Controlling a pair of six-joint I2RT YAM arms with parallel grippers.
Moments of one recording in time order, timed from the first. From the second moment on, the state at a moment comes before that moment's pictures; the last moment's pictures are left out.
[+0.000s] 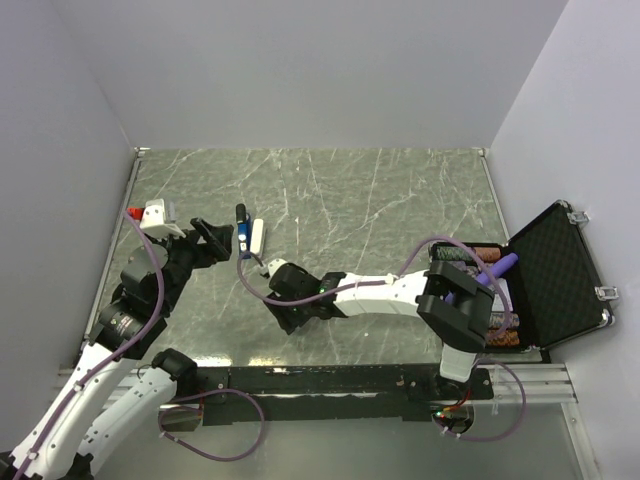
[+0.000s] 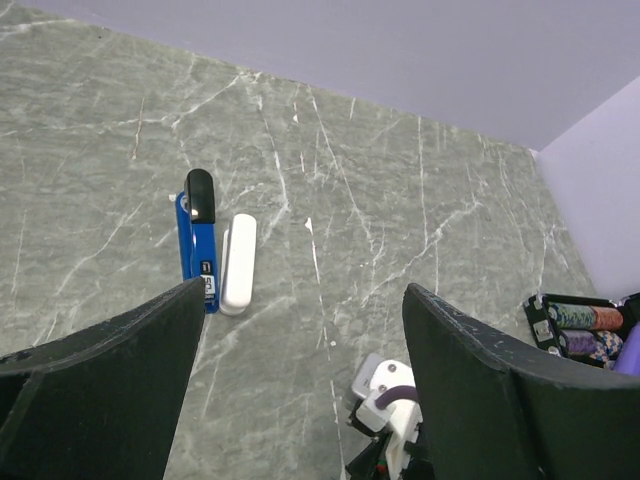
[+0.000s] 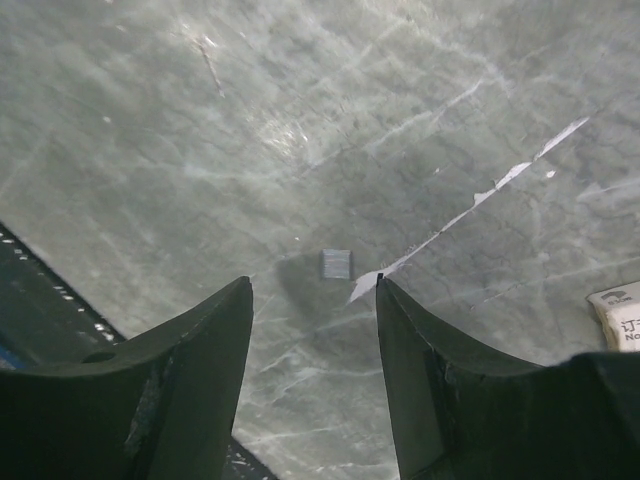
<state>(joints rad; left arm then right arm) -0.49 0.56 0.78 -0.34 -0.30 -0.49 1.16 1.76 1.08 -0.29 0.04 0.38</state>
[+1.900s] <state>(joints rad) -0.47 0.57 0.77 -0.34 -0.26 -0.49 1.19 1.73 1.07 -0.37 0.27 0.36</state>
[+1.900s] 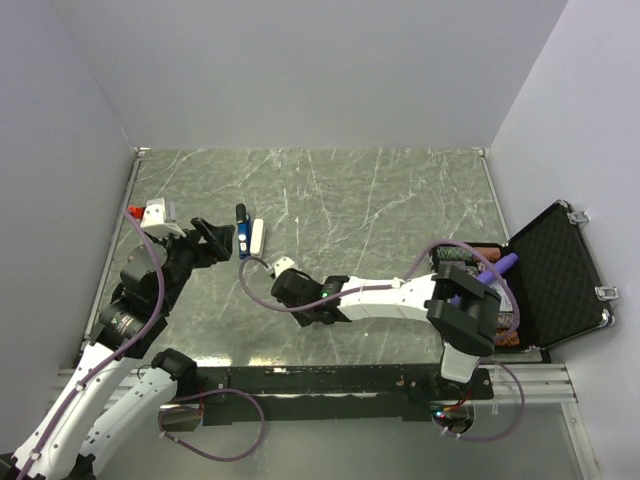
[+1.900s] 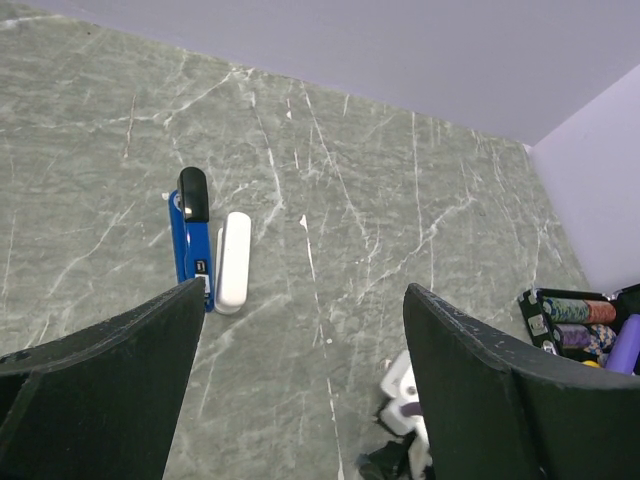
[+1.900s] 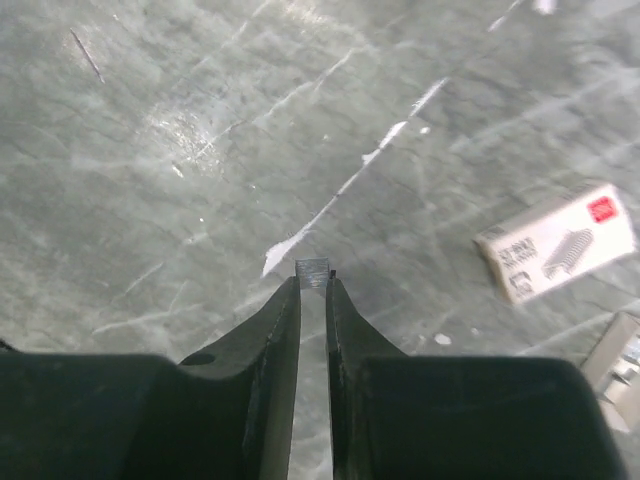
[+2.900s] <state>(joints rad) -0.46 0.60 0.77 -0.33 -0.23 -0.49 0.85 1.44 0.82 -0.48 0.31 0.44</state>
